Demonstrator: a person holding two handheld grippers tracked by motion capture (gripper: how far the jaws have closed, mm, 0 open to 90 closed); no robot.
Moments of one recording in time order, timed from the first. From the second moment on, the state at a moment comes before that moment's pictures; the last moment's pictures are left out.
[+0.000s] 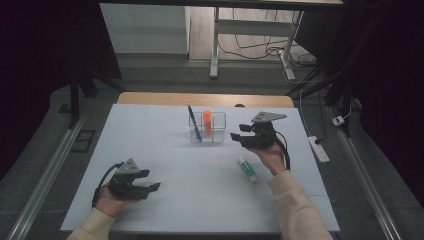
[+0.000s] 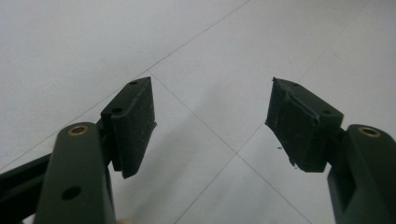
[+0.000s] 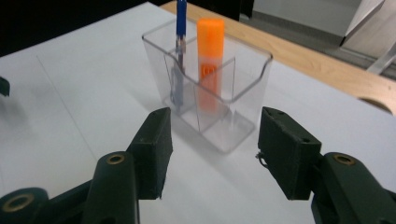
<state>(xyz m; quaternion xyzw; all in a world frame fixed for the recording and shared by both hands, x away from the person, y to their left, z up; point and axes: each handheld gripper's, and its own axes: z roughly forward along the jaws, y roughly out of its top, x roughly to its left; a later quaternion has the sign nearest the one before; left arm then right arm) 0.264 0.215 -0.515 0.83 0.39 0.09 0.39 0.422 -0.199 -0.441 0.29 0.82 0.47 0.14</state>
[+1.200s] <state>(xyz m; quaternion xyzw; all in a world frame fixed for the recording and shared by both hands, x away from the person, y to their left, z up) 0.264 0.213 -0.514 0.83 0.39 0.10 0.38 0.396 -0.230 -0.453 0.27 0.87 0.40 0.12</state>
